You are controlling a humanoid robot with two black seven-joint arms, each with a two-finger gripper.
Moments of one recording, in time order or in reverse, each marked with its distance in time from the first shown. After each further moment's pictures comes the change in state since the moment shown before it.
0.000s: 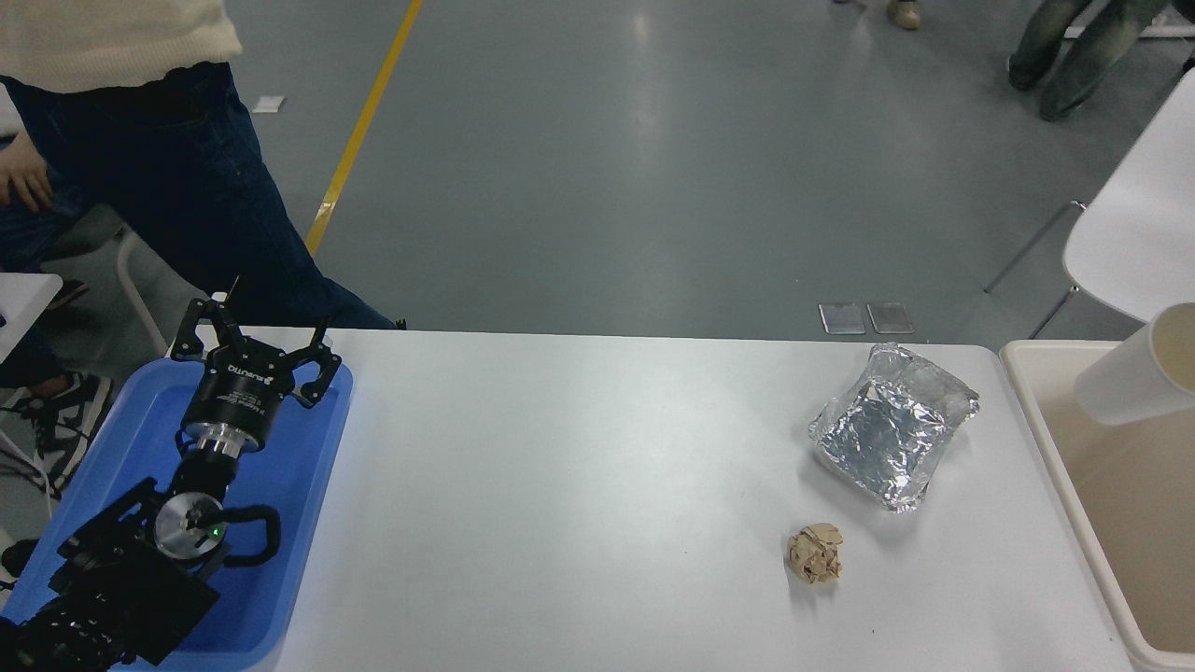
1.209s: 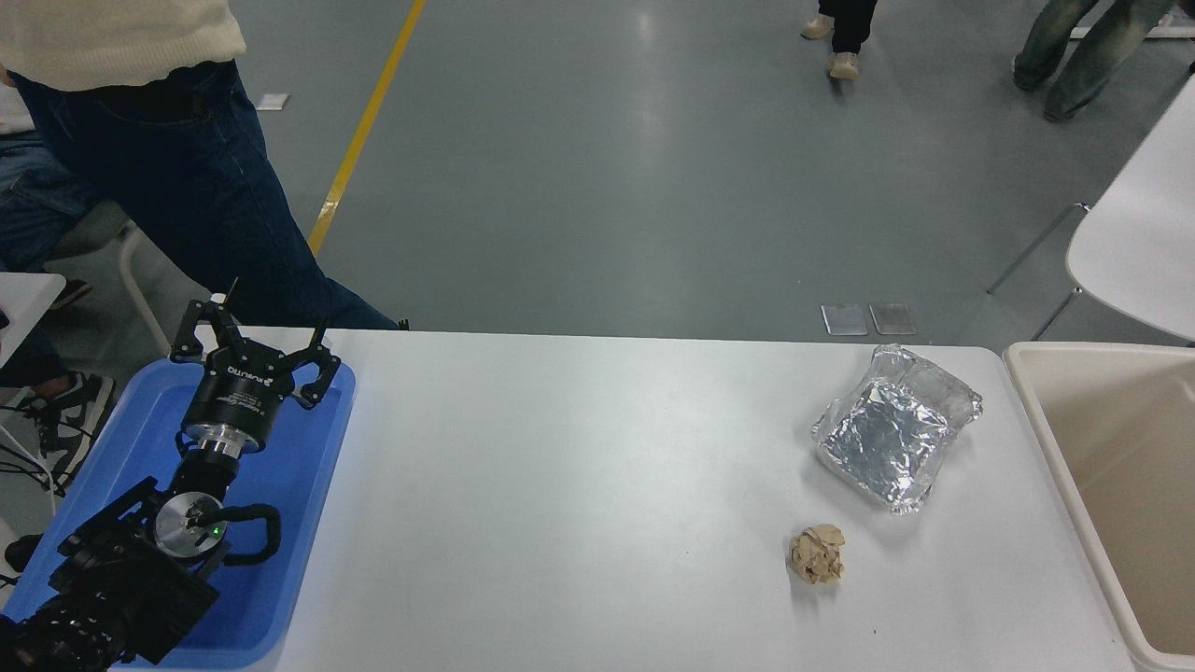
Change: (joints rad) left arm 0.000 0.000 0.000 0.000 0.000 -0.001 0.000; right arm -1.457 0.052 0.977 -1.097 0.179 -0.359 -0.401
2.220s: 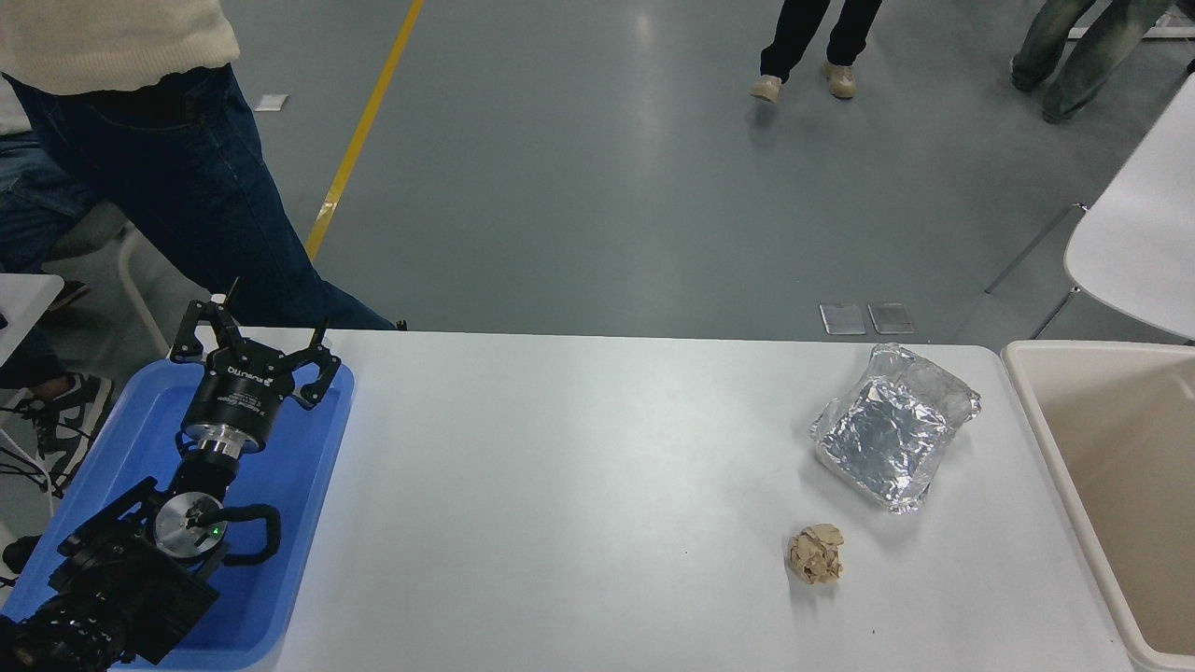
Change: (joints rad) left arm 0.000 0.000 0.000 0.000 0.000 0.000 0.000; right arm -0.023 -0.032 0.158 0.118 -0.096 -0.215 -0.013
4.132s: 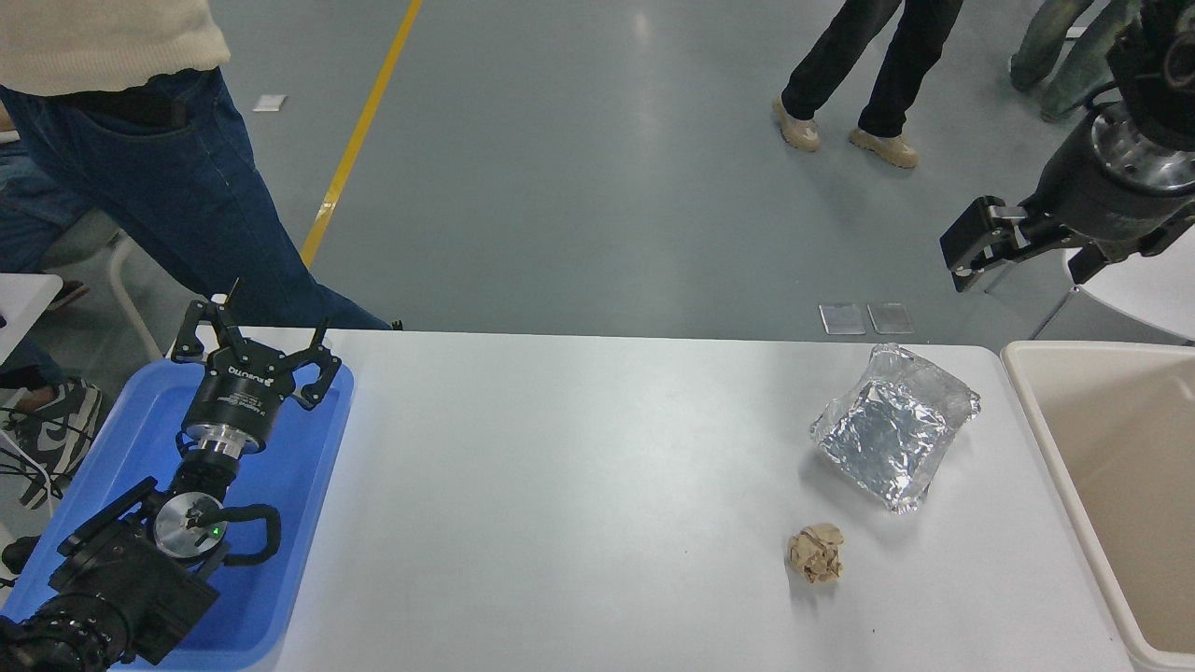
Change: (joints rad) left arm 0.000 0.000 0.000 0.000 0.000 0.000 0.002; right arm 1.492 0.303 -0.609 0.862 -0.112 0.867 0.000
